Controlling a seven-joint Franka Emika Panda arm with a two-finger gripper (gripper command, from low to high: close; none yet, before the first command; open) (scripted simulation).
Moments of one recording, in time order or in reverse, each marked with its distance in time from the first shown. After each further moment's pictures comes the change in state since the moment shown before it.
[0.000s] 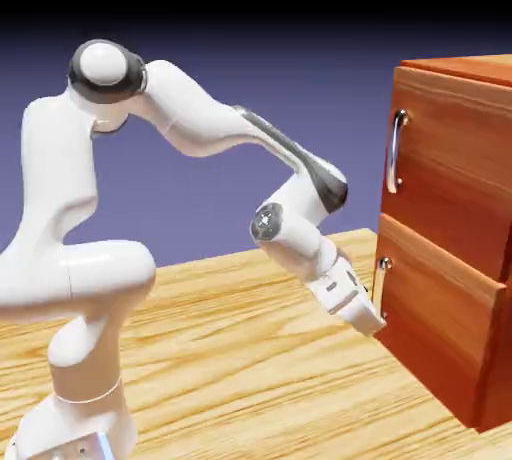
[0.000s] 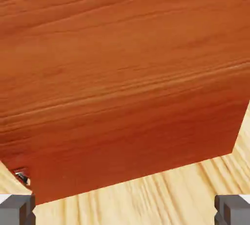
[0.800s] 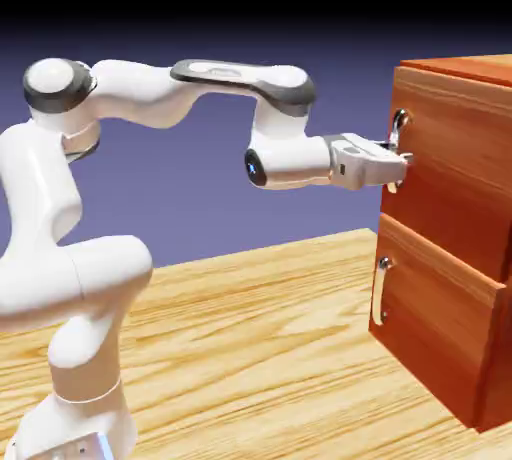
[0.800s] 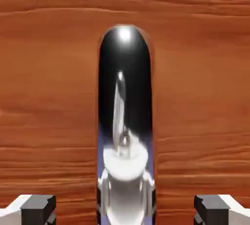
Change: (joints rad) arm 0.237 0.215 -0.301 0.149 0.491 -0.155 -0.370
